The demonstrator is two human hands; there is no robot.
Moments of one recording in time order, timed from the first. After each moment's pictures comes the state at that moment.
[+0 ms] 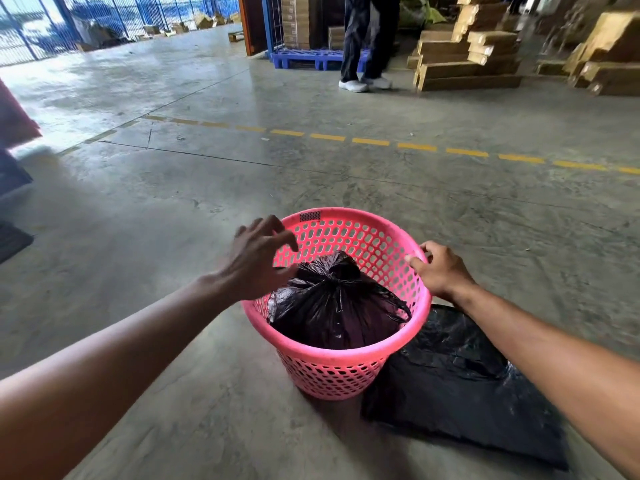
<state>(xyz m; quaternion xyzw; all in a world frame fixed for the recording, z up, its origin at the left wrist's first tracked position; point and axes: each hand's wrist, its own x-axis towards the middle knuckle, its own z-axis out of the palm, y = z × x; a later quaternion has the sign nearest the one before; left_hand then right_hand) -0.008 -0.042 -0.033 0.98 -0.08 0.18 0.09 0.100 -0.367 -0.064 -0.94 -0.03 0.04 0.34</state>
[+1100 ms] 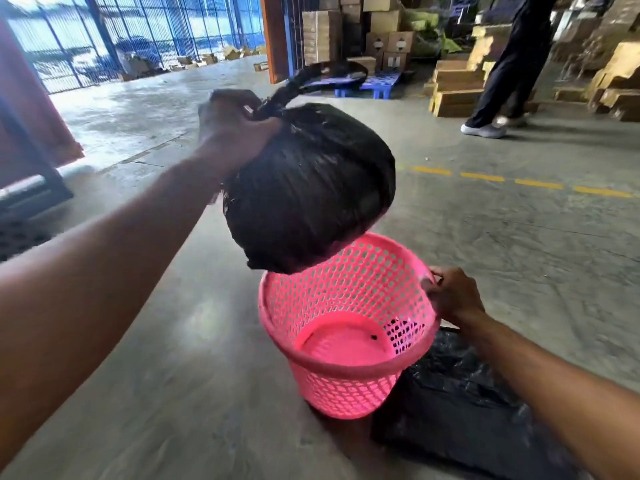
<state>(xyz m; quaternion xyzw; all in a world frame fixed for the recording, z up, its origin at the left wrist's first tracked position) 0.034 -0.027 0.174 0.87 0.14 0.34 0.32 0.086 -0.368 -0.054 -0.95 -0.06 -0.03 0.31</state>
